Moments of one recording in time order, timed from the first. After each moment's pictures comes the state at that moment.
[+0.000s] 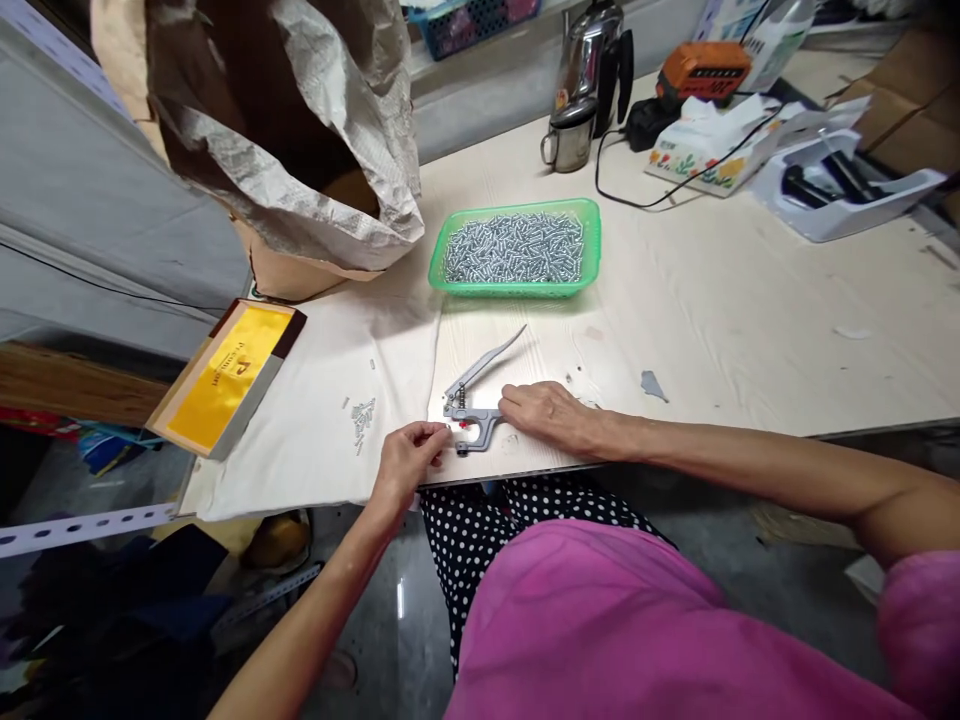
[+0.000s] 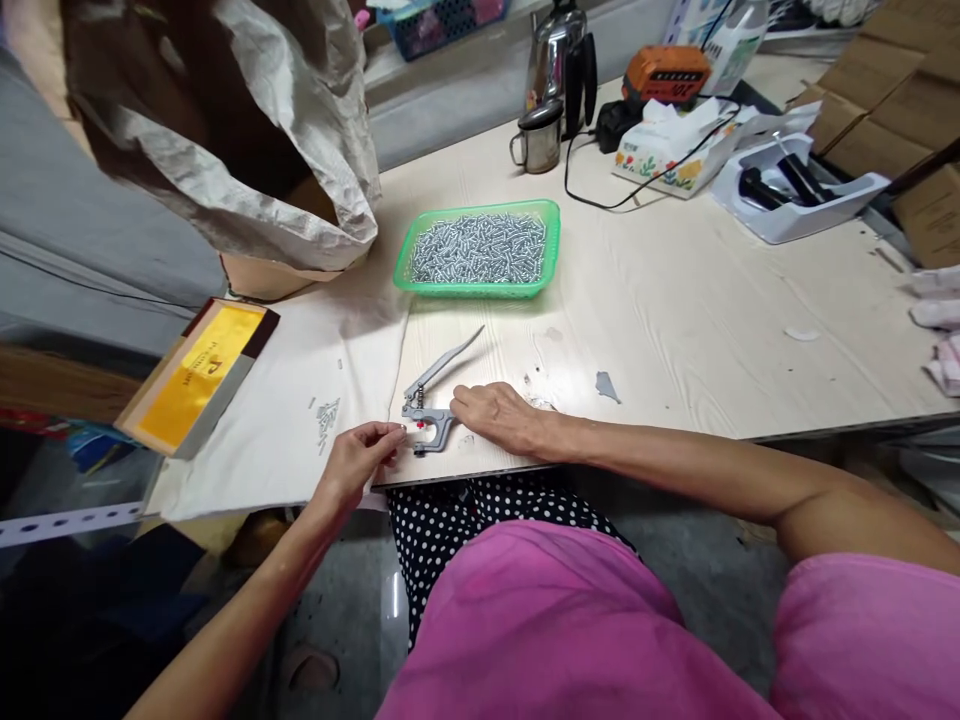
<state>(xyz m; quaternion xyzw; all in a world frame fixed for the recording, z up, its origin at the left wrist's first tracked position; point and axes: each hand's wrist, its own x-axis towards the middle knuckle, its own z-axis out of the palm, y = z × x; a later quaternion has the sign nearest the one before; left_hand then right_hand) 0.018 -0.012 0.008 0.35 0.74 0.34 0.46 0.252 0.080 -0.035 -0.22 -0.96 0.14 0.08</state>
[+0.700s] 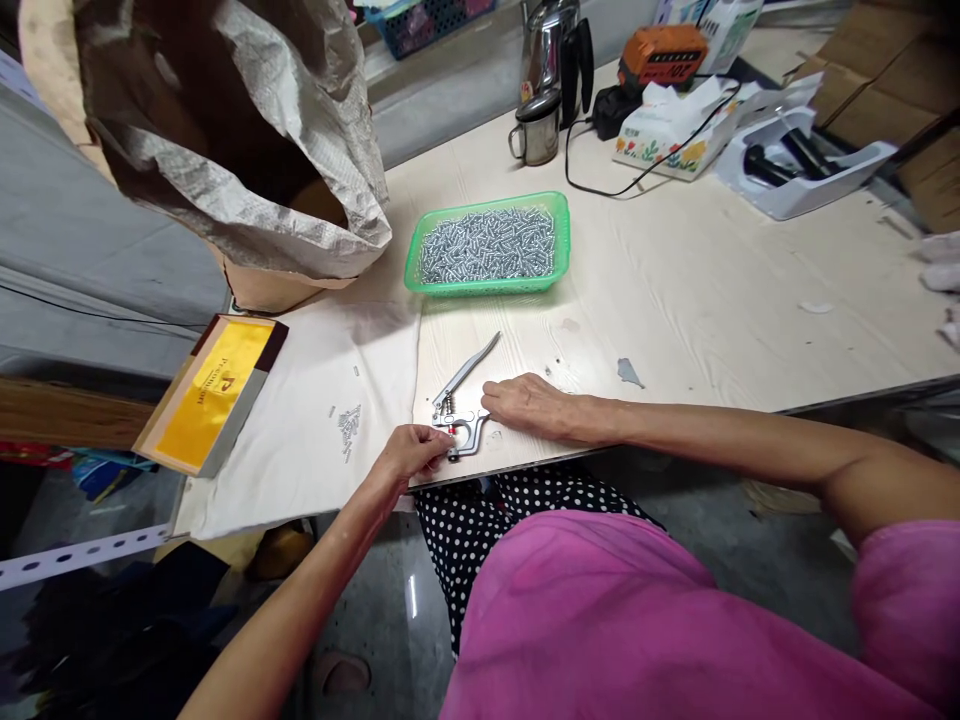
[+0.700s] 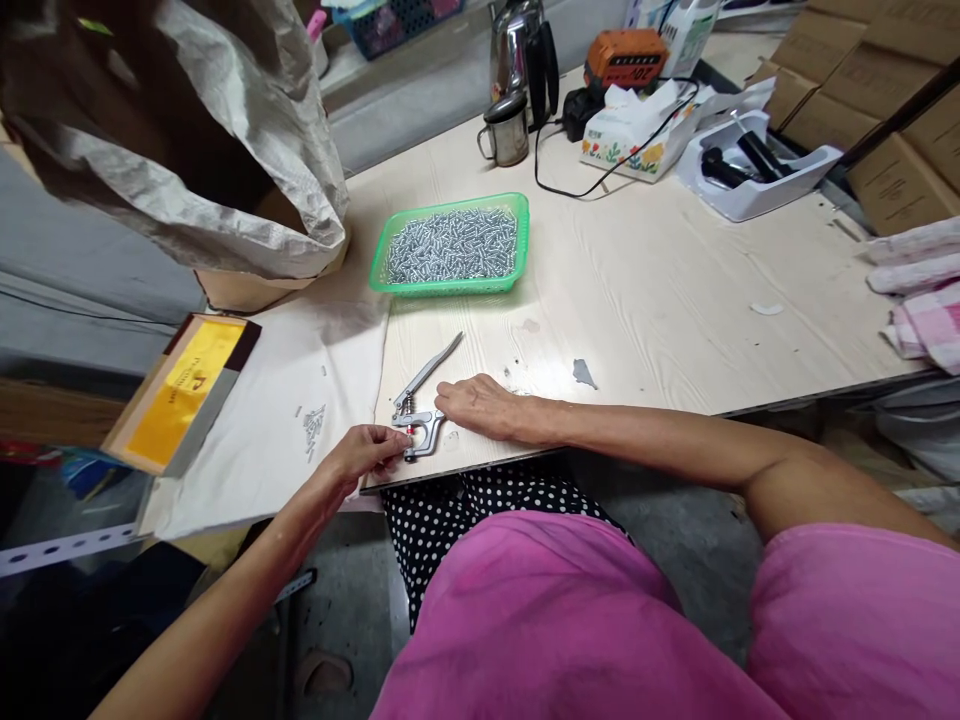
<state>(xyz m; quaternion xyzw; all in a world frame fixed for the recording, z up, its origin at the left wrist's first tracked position) 0.020 0.011 0.003 0.36 0.73 0.16 0.56 0.261 0.089 -0.053 -0.19 -0.96 0.19 0.09</state>
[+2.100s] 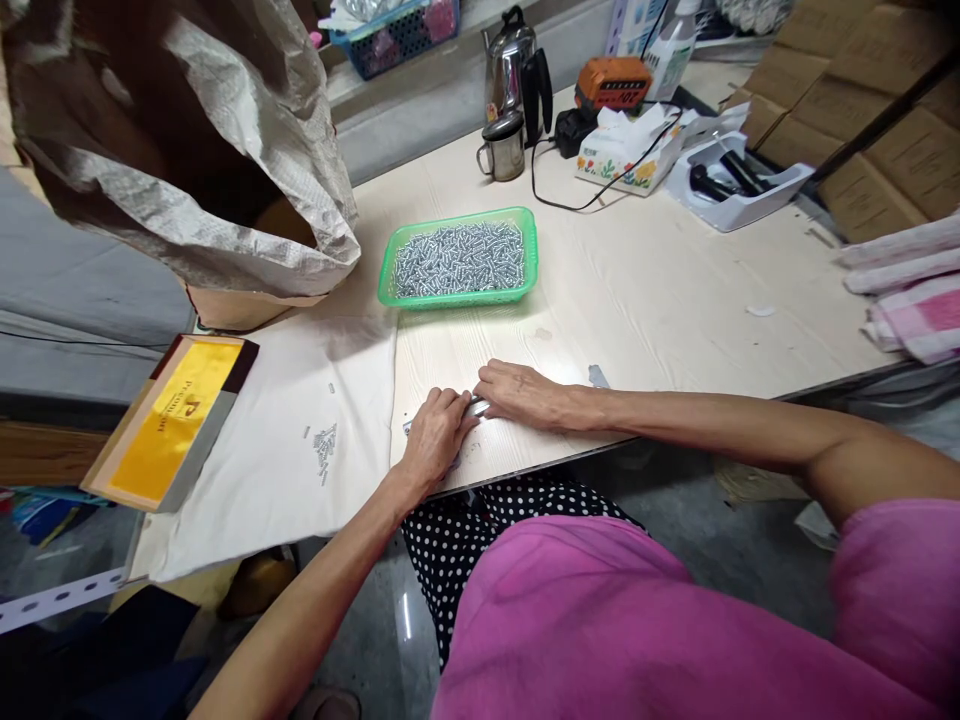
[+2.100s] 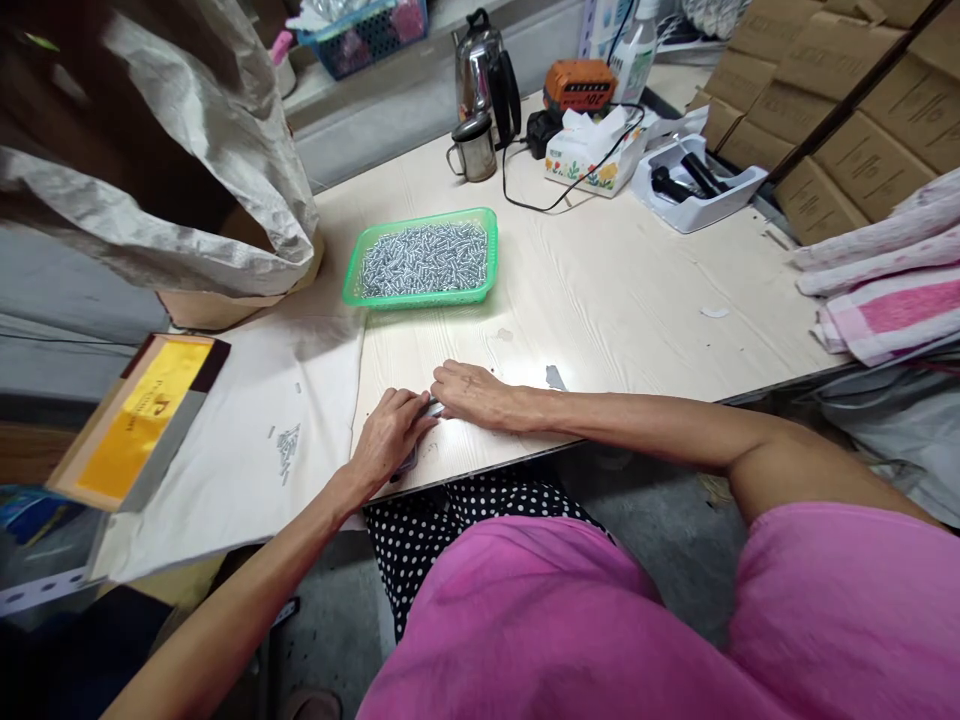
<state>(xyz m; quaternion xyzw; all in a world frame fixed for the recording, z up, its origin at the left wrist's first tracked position) 0.071 0.048 -0.023 0.85 0.52 0.04 0.09 0.277 0.111 -0.043 -0.25 -0.95 0.16 0.10</state>
